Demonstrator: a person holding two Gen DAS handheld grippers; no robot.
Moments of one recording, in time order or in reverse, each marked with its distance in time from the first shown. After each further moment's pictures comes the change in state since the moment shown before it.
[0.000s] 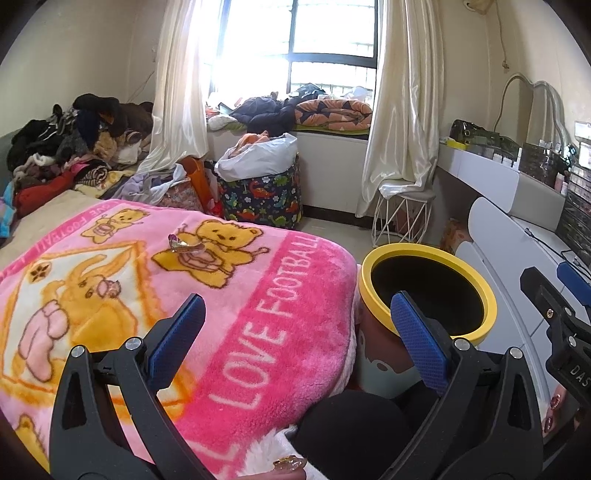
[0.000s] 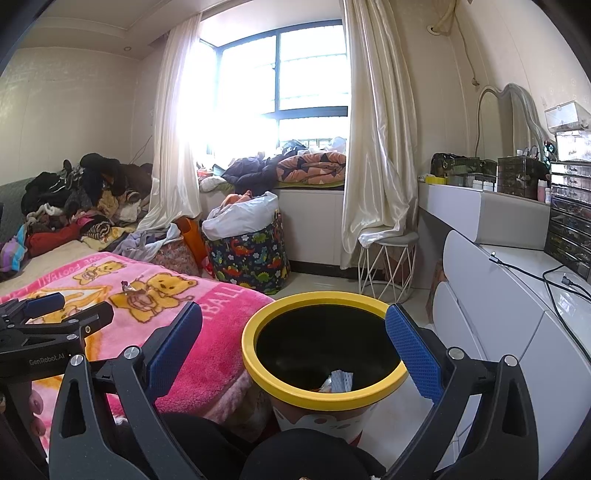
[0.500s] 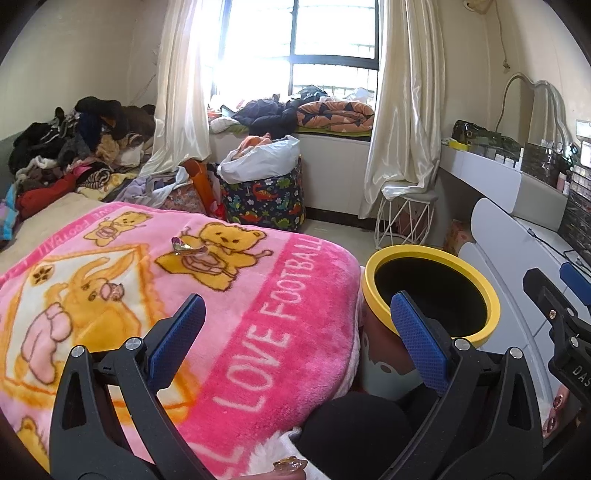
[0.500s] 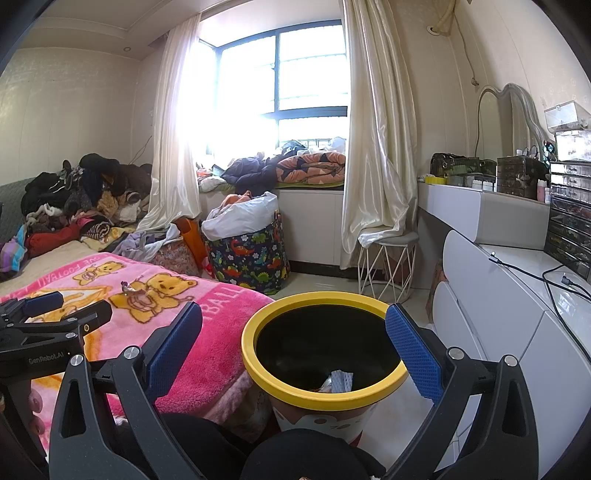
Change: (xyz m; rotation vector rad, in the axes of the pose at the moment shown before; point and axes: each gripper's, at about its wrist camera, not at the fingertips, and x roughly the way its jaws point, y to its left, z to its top) left arm 0.000 0.001 0.002 0.009 -0.010 0.018; right arm 0.001 -0.001 -0.001 -0.001 0.001 0.000
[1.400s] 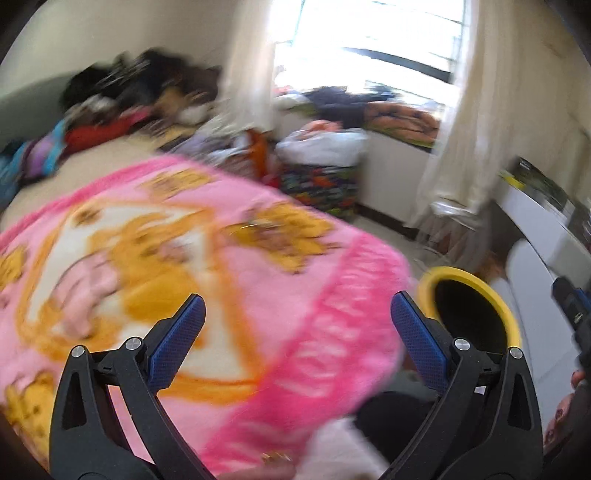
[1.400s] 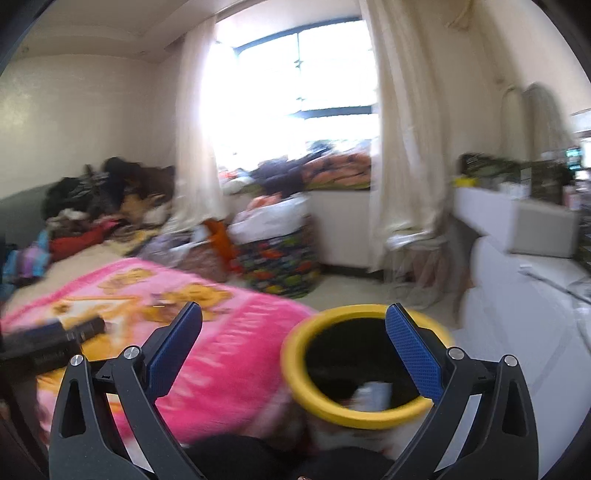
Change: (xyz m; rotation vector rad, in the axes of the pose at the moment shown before) left arm -0.024 0.109 0.003 -0.282 0.089 0.200; right arm 0.030 0.067 0.057 -0.007 0.085 0.265
